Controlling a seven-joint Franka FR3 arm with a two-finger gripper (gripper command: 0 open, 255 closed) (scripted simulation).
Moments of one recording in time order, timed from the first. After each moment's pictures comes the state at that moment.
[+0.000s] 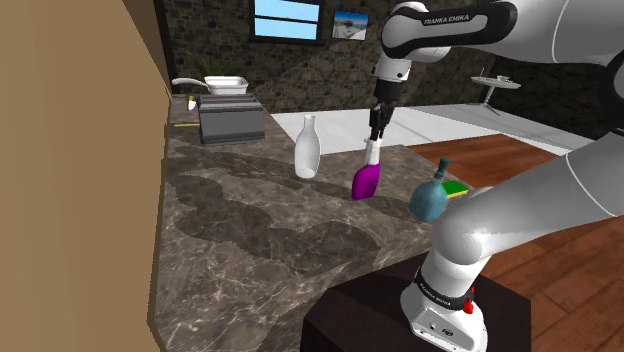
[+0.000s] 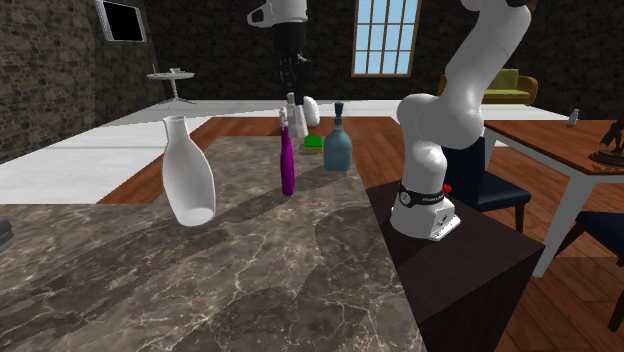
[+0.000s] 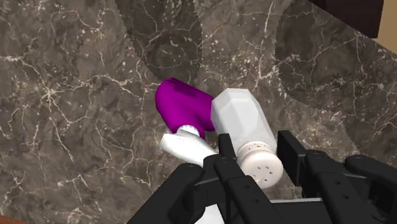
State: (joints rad) arm -0.22 -0.58 -0.22 -2.31 -0.04 1.68 -0.43
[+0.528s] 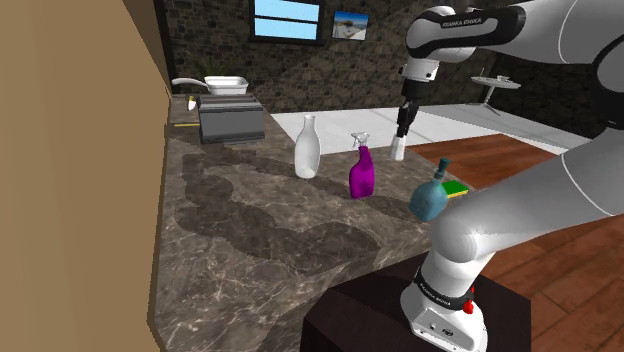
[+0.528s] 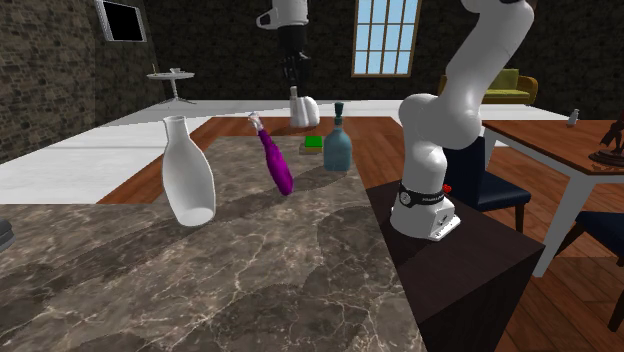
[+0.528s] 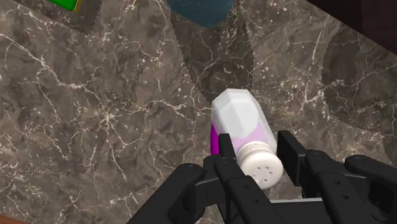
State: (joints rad) arm -0.29 -0.56 -0.38 -2.27 -0.14 1.65 -0.63
